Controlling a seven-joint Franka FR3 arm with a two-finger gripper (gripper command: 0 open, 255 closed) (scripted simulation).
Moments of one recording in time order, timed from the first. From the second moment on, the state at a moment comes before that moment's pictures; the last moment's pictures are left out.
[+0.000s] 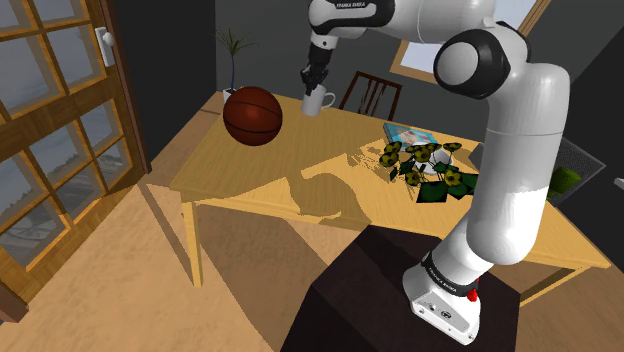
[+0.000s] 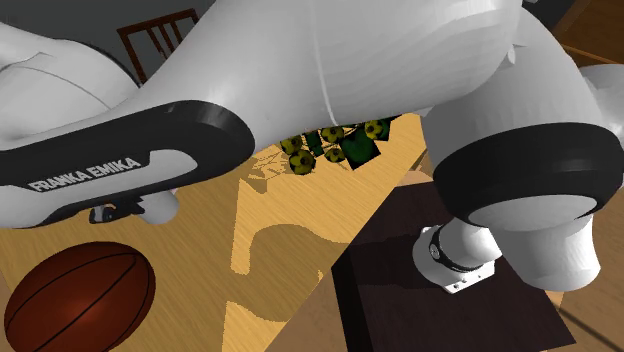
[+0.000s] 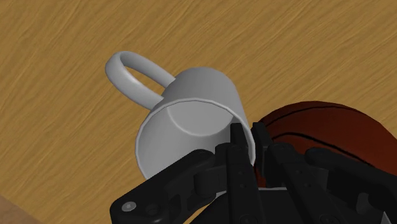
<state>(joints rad) -0.04 0.45 -0.21 -1.39 0.11 1.89 -0.23</state>
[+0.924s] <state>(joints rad) -0.04 0.49 -0.21 -1.53 0.12 2.06 -0.24</state>
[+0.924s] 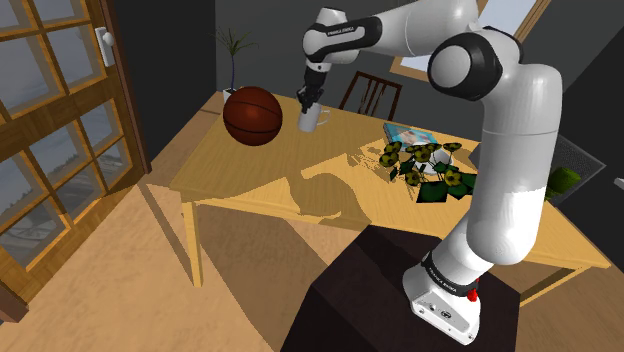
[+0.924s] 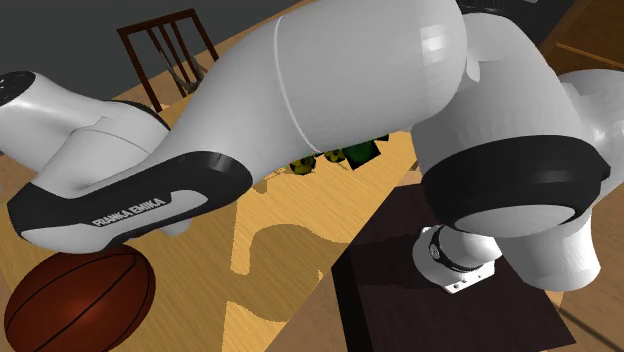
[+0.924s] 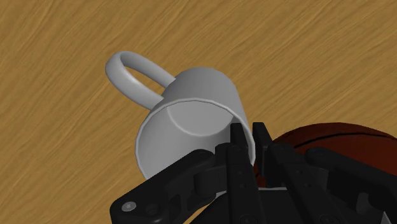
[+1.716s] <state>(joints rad) -0.05 0.55 -0.20 -1.59 0.14 2.19 -0.26</state>
